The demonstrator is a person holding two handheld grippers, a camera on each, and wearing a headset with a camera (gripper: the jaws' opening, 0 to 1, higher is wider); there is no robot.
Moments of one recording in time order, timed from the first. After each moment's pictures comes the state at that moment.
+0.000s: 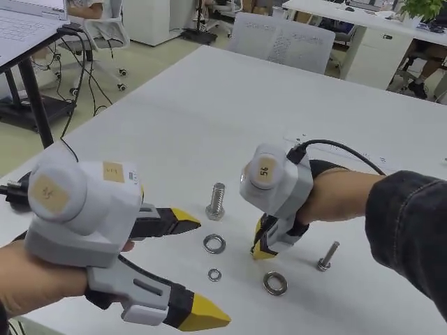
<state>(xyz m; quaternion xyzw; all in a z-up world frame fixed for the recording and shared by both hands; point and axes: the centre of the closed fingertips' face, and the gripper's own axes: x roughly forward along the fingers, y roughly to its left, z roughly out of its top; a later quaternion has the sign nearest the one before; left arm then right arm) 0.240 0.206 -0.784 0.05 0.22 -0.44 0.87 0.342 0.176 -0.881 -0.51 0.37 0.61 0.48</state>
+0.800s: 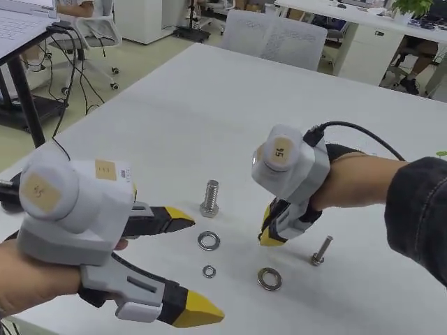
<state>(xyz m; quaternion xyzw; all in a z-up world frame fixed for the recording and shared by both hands) 0.240 0.205 -0.786 0.05 0.22 -0.44 0.87 0.349 0.155 -0.848 -0.50 0.36 0.60 0.51</state>
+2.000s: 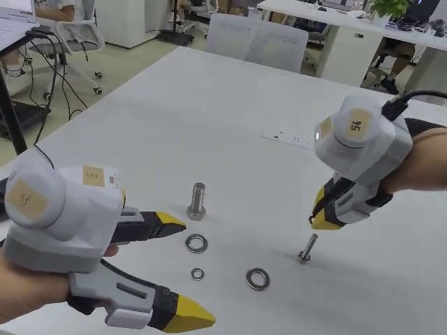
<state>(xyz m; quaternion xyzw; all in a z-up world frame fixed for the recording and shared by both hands) 0.236 0.203 -0.786 0.06 0.22 -0.46 0.86 0.358 0.081 -0.794 -0.51 0.37 0.54 0.56</state>
